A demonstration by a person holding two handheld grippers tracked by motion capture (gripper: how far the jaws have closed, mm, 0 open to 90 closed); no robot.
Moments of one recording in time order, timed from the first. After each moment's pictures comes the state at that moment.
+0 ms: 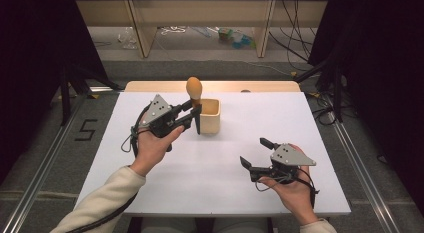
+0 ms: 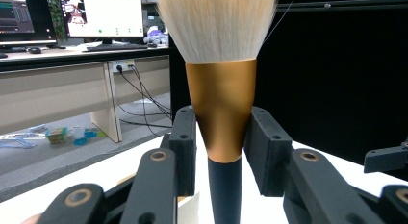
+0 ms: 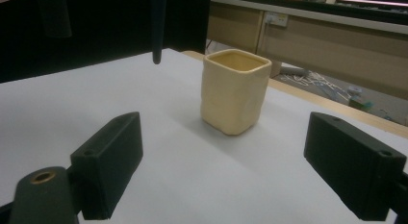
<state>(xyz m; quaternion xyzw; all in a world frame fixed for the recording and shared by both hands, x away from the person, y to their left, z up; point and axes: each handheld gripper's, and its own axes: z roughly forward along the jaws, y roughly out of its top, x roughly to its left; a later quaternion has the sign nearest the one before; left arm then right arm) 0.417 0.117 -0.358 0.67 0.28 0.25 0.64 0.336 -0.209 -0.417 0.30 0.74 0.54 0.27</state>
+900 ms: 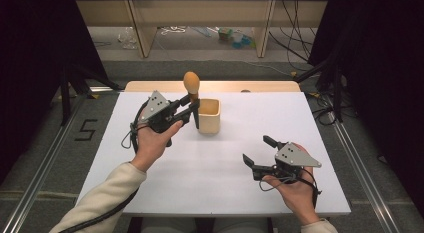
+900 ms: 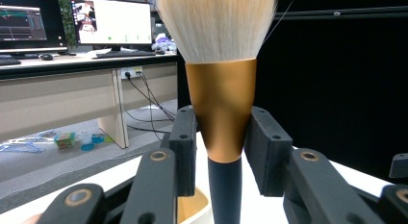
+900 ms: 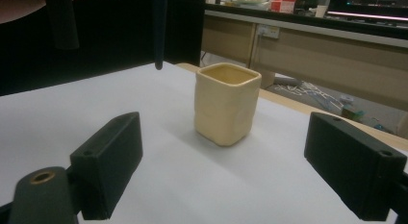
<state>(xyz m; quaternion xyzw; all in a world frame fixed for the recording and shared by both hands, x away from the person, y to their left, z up) 0.427 0.121 -0.354 0.65 0.29 0.26 0.65 0.334 -0.214 -0.413 0.30 0.72 0.56 0.29</state>
